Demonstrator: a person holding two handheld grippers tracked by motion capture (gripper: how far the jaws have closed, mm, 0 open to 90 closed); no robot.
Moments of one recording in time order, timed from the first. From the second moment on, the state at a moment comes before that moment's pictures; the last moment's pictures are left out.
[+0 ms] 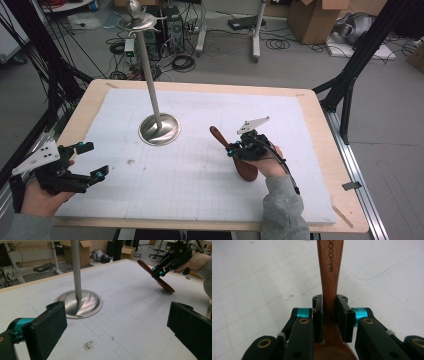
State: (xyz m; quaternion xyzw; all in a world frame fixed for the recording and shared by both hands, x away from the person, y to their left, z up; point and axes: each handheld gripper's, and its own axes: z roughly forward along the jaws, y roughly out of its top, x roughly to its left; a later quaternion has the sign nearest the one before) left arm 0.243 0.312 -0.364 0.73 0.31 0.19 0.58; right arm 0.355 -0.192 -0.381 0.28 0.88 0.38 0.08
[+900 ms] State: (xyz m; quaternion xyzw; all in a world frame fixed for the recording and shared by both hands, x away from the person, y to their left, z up) left arm 0.243 0.309 -0.362 0.73 0.30 0.19 0.59; right arm 0.342 -0.208 -0.357 0.27 0.83 0.47 0.13
